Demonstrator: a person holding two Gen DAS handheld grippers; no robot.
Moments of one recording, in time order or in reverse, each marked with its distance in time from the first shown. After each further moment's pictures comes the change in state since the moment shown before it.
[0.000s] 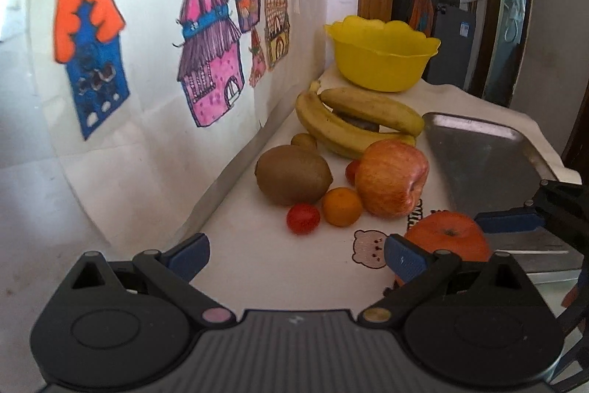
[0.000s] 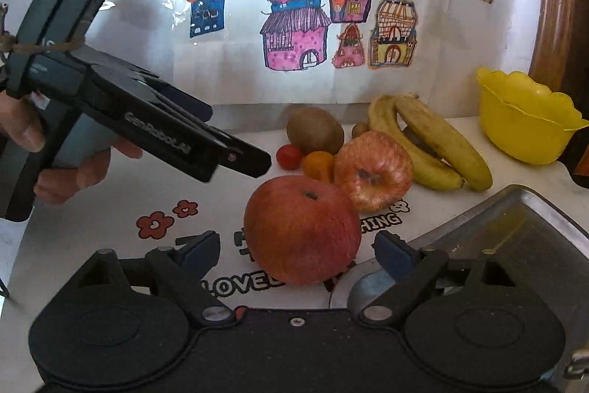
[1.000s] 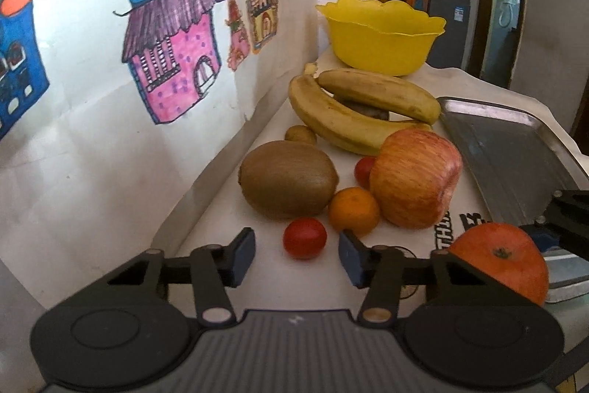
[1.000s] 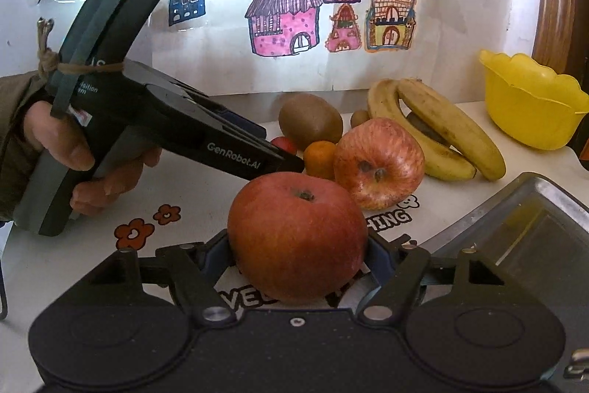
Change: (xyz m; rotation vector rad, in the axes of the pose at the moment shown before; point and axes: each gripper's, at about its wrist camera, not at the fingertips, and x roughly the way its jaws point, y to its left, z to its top) left arm 0.052 -0.002 0.010 0.048 0.024 -0.020; right arm 0.032 -0.002 0.001 0.039 0.036 -0.015
